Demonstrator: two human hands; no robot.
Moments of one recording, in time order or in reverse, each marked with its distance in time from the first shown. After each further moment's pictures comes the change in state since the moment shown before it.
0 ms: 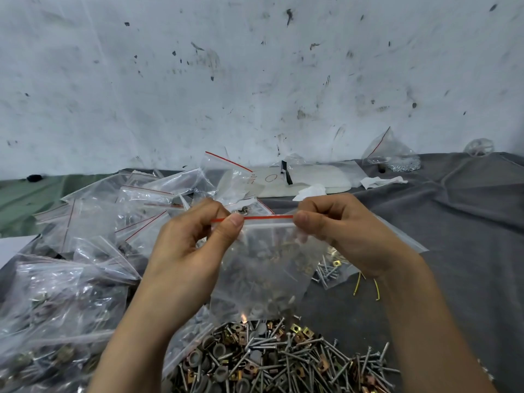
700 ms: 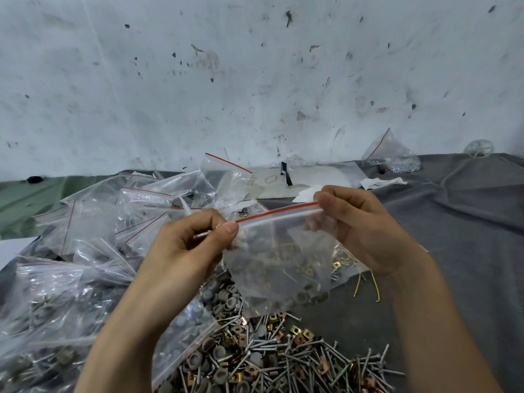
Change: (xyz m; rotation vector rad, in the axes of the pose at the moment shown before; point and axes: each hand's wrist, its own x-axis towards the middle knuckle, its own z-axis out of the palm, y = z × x) left_hand -0.001 -0.007 -0.009 -0.204 -0.131 -0.226; right_hand 0.000 0.011 -0.015 0.295 0.071 -0.062
